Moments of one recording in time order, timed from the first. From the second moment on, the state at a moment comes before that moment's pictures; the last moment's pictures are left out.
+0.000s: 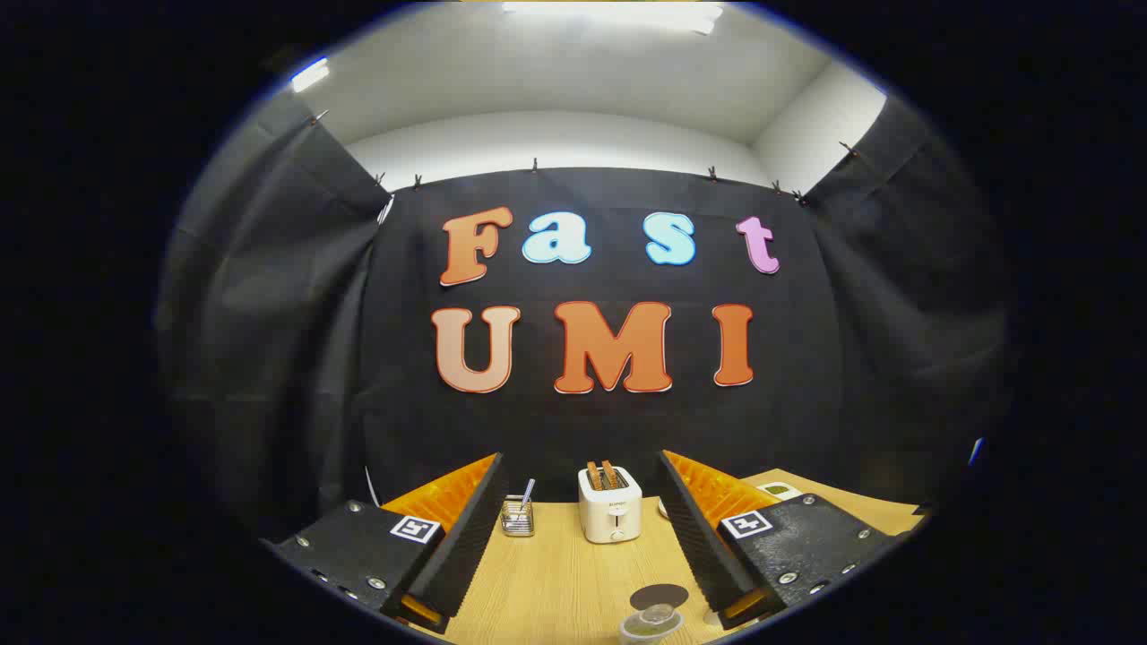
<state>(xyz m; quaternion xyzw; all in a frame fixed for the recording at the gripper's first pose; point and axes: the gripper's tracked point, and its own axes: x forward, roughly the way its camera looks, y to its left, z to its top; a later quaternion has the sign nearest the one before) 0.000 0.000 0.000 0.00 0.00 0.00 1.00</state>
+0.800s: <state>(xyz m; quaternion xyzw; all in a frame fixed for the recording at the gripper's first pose) 0.068 0.032 -0.030 0.05 0.03 0.07 1.00</state>
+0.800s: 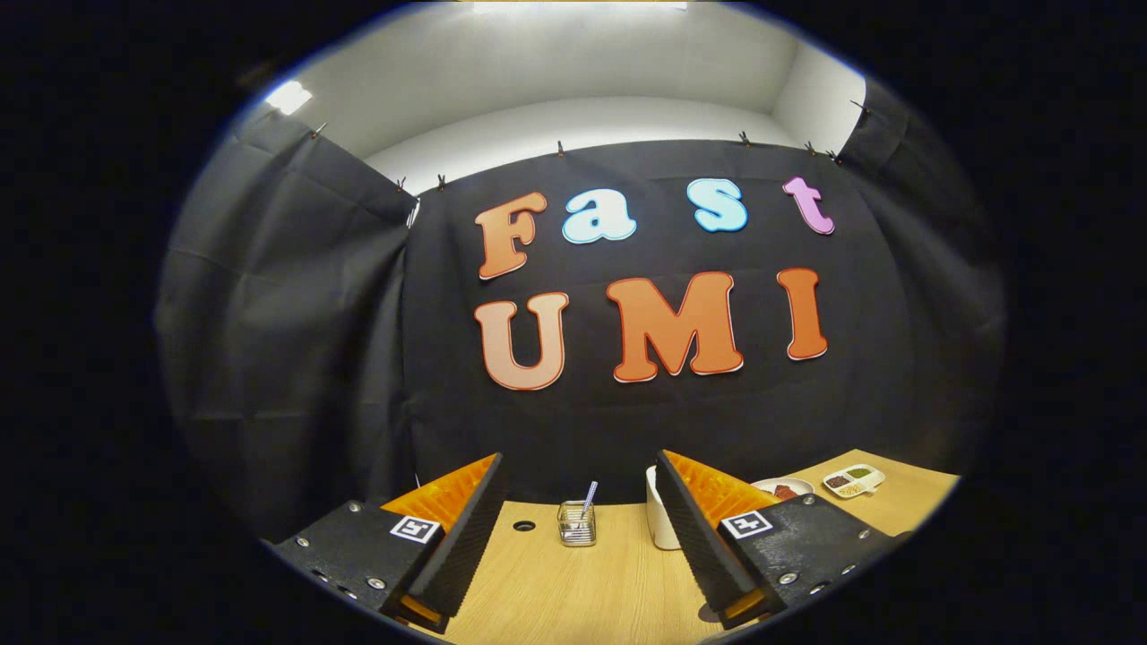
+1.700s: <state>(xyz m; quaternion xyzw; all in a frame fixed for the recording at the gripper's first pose) -0.037 0.018 -0.021 -0.03 0.01 0.02 1.00</state>
